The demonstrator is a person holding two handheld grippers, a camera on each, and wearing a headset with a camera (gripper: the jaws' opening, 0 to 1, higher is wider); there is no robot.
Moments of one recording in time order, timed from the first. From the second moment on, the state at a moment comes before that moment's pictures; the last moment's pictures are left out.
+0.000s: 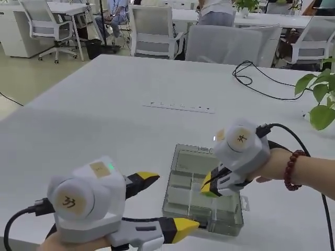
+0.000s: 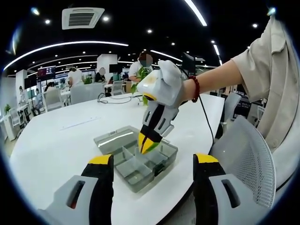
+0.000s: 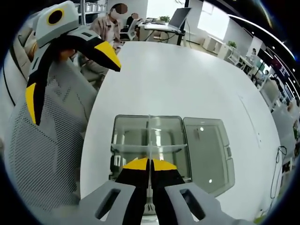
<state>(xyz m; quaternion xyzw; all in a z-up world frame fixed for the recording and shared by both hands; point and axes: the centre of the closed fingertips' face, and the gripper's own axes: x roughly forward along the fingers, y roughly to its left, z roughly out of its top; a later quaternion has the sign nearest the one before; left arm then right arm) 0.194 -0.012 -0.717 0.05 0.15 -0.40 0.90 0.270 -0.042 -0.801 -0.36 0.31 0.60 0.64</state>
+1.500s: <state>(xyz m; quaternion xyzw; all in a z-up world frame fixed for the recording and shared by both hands) 0.199 -0.006 -0.723 0.02 0.18 -0.38 0.91 0.270 -0.042 -0.835 -0.43 0.37 0.58 0.59</state>
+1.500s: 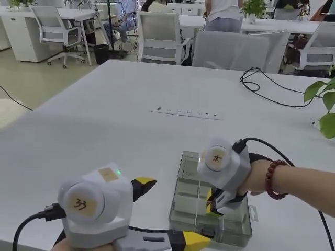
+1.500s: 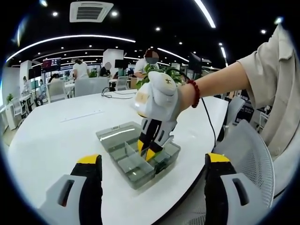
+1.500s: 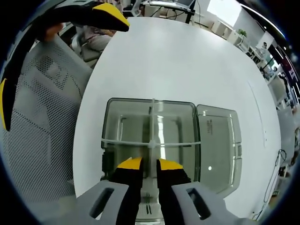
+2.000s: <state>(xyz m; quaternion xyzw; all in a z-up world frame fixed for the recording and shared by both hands) 0.201 -0.004 -0.725 0.02 0.18 -0.37 0.91 0.271 -0.036 -0.797 -0.33 0.35 0.58 0.66</state>
